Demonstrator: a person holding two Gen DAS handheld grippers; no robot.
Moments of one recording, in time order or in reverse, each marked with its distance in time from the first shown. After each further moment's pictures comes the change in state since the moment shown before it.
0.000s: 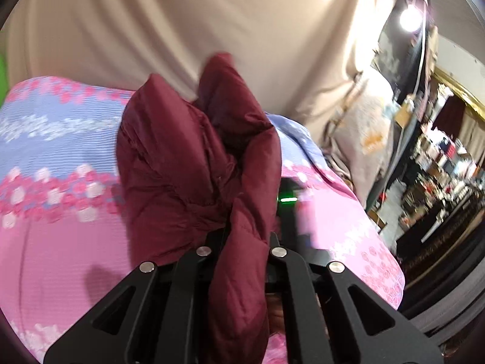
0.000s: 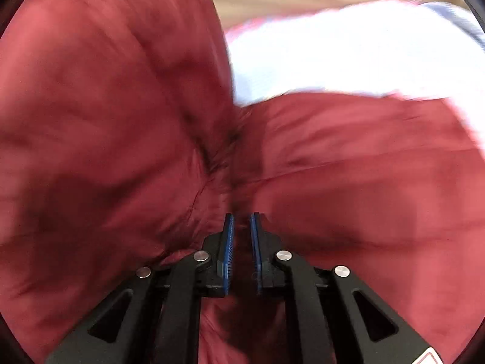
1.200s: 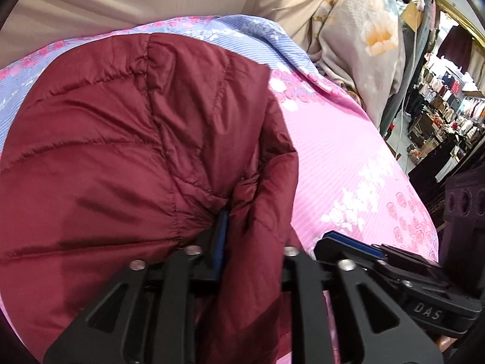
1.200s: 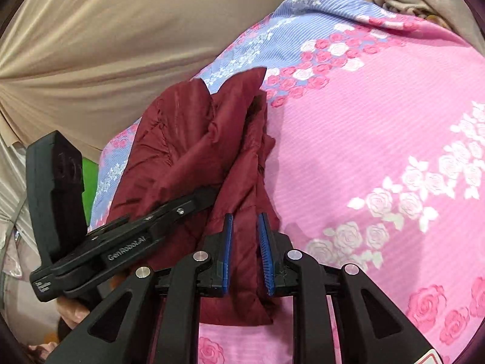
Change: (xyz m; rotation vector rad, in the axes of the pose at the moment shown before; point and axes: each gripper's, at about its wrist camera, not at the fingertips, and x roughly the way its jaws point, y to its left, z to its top) left arm 0.202 -0.121 -0.071 0.118 0.295 0.030; right arm -0.136 -0.169 -0.080 0.269 -0.203 -0.029
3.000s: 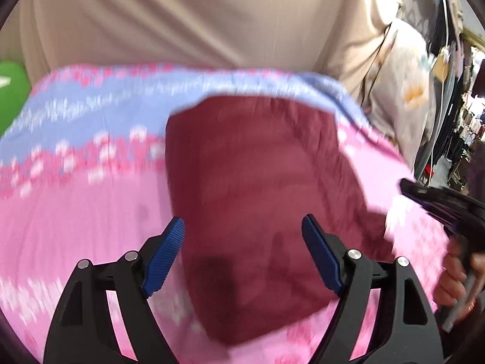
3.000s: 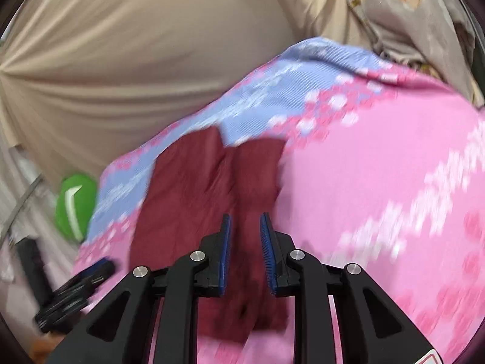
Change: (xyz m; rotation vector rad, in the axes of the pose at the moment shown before) left arm -0.140 0.090 -0.060 -0.122 -0.222 0.257; right arm -0.041 0.028 0.034 -0.048 -0.122 -0.071
